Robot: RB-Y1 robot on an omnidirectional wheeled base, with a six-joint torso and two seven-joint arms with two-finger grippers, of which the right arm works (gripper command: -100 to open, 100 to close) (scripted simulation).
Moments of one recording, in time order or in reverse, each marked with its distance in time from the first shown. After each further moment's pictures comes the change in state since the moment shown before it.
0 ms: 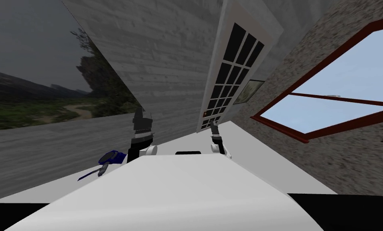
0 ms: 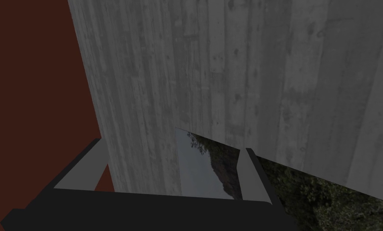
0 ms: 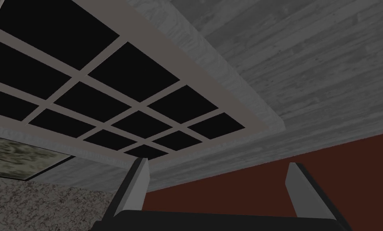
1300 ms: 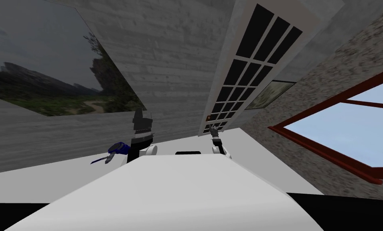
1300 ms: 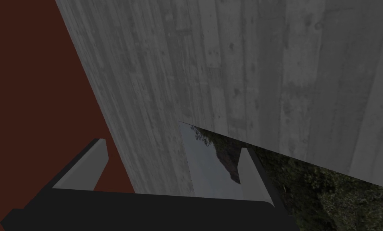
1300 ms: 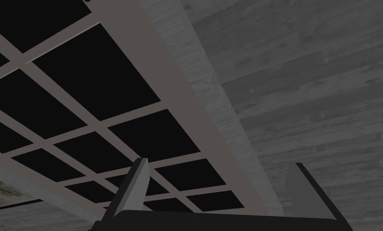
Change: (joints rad) arm -0.102 -0.052 -0.012 0.356 0.007 -0.060 0.233
